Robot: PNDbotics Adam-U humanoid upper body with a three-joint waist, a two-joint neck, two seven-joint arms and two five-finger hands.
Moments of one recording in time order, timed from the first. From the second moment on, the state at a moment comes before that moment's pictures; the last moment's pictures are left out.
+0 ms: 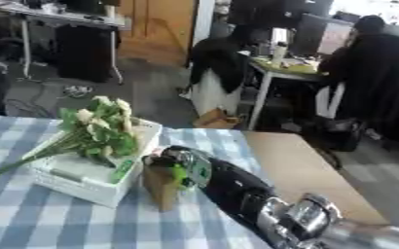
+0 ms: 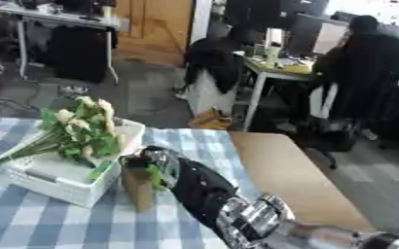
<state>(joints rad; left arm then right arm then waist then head) -0.50 0.03 -0.02 -1.99 -0.09 -0.31 0.07 -0.77 0.01 0.01 -0.46 0.80 0.21 0.23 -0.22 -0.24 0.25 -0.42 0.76</state>
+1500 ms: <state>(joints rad) -0.51 0.03 -0.02 -1.99 -0.07 -0.32 0.08 -0.78 0.00 0.01 -0.44 0.98 0.19 0.29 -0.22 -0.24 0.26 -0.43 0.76</state>
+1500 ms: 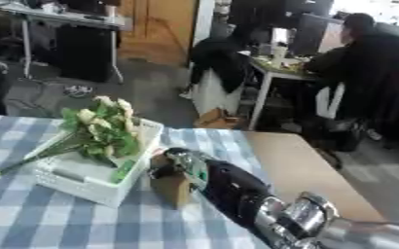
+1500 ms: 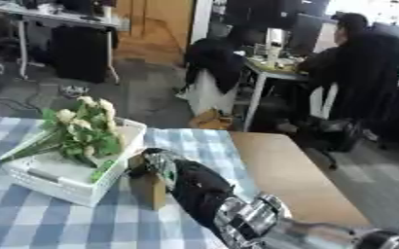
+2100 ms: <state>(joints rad) -0.51 0.03 -0.01 -1.99 -0.07 -0.32 0.09 -0.77 -0.01 0.00 -0.45 1.02 0.16 0.31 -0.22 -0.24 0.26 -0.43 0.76</state>
